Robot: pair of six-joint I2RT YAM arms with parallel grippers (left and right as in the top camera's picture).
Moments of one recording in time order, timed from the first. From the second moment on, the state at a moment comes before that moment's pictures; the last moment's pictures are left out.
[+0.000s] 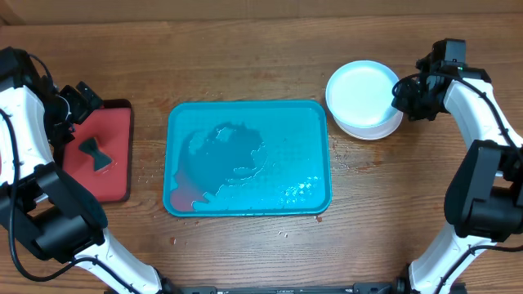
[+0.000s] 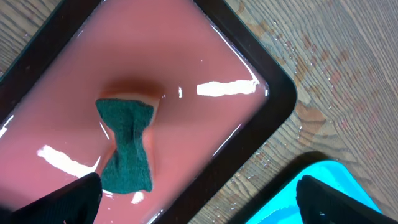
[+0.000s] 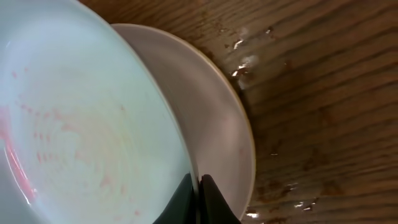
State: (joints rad) left arm 0.51 2.01 1.79 -1.12 0.16 -0.34; right arm -0.16 1.99 1.50 -0.77 -0.19 0.26
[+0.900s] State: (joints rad) left arm 0.51 2.01 1.79 -1.13 0.16 -0.34; right arm -0.13 1.66 1.50 -1.04 -0.23 0.31
